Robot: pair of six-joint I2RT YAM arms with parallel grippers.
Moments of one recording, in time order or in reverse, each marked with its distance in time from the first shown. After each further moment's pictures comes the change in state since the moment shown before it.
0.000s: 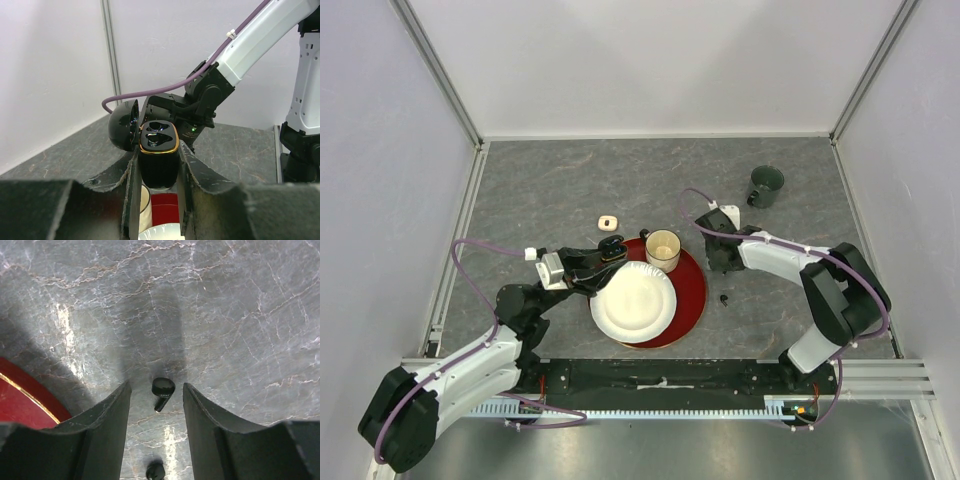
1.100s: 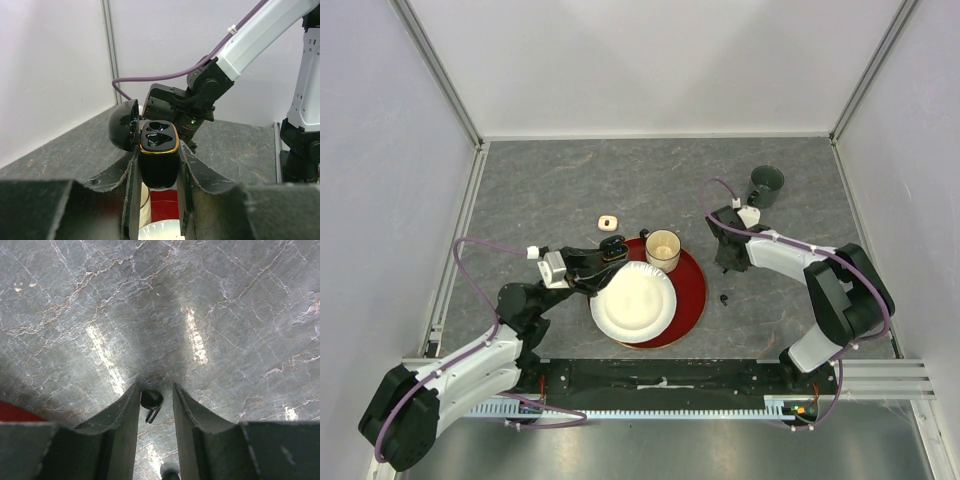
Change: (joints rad) left arm 0.000 0.009 0.002 -0.011 0.000 0.000; right arm -0.073 -0.002 -0.013 -0.009 0.012 0.276
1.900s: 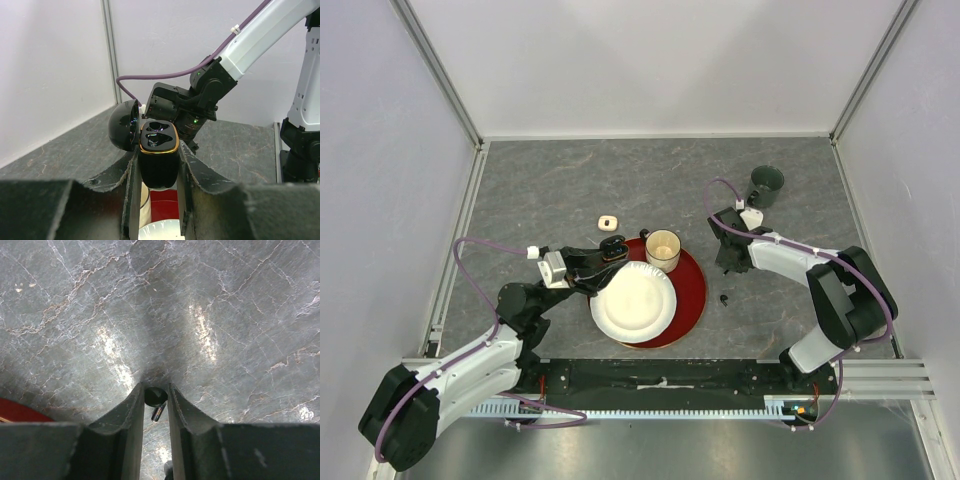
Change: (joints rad) left arm 0.000 0.004 0.000 0.000 0.000 0.000; right arm -0.003 -0.025 -0.030 0.019 -0.027 0.046
